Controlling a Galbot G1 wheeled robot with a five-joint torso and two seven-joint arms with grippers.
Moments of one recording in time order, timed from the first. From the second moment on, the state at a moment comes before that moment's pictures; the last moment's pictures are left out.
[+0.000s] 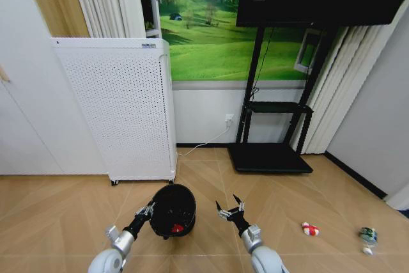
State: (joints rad) left arm 1.40 -1.12 -0.45 -1.62 -0.90 -0.06 0.35; right arm -1.35 1.22 0.26 1.65 0.18 0.15 -0.02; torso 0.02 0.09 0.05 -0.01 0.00
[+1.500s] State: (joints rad) left arm 1.38 -1.17 -0.54 -1.68 -0.82 -0.09 0.00; right arm -1.33 1.23 0.28 1.53 0.11 0.17 0.03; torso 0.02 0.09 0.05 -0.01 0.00
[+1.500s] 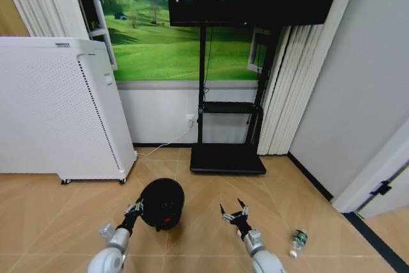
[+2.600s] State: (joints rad) left arm 1.39 -1.16 -0.65 -1.71 -0.83 -0.12 0.04; right arm -1.10 1.28 0.26 0.93 0.00 0.24 0.00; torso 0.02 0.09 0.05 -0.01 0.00
